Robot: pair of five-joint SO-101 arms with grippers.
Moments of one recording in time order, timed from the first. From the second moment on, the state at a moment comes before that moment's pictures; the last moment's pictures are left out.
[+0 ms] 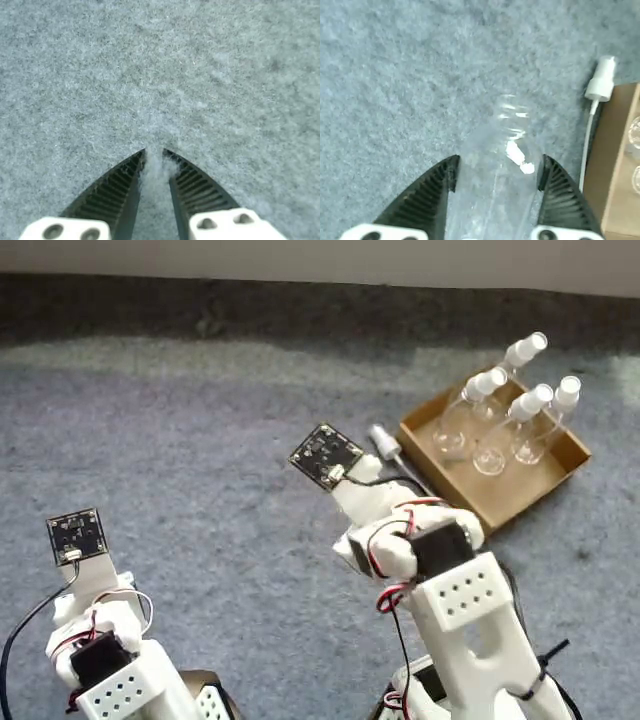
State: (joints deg) left arm -41.1 -104.4 95.9 71.3 -10.2; right arm -28.8 -49.0 37.9 75.6 27.5
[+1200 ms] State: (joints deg) left arm -27.1 -104.7 78.3 80.4 -27.3; right arm -20.7 -92.7 77.3 59.5 11.0
